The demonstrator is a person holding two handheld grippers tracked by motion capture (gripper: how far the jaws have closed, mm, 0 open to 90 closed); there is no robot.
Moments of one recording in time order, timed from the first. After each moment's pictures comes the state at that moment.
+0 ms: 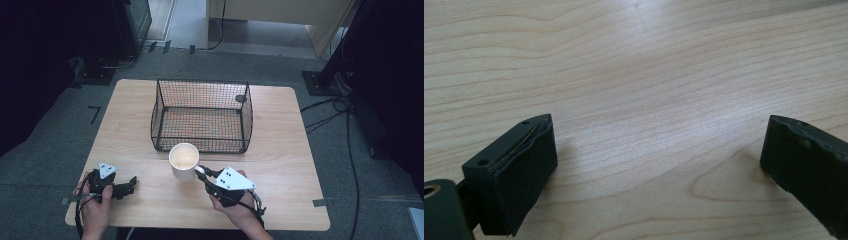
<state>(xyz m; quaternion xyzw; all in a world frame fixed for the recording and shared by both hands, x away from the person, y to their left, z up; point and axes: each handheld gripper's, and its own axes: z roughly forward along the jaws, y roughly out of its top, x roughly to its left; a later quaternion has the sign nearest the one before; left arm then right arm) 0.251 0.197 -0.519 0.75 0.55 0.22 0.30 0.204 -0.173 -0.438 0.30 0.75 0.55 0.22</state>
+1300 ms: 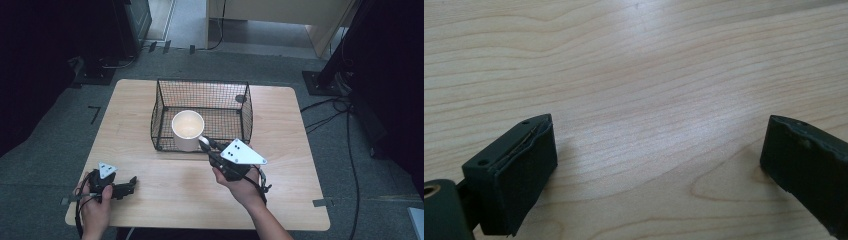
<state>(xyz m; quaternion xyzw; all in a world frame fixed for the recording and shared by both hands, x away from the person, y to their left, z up) 0.251 0.197 -0.519 0.75 0.55 0.22 0.30 0.241 -0.182 -0.374 0.29 0.71 0.58 0.27</state>
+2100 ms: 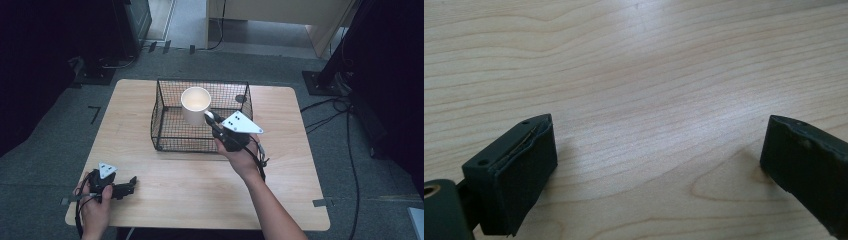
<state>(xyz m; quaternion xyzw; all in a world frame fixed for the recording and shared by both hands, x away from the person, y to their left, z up) 0.251 0.197 -0.519 0.75 0.55 0.22 0.30 0.312 -0.188 -0.371 0.32 0.70 0.56 0.31</state>
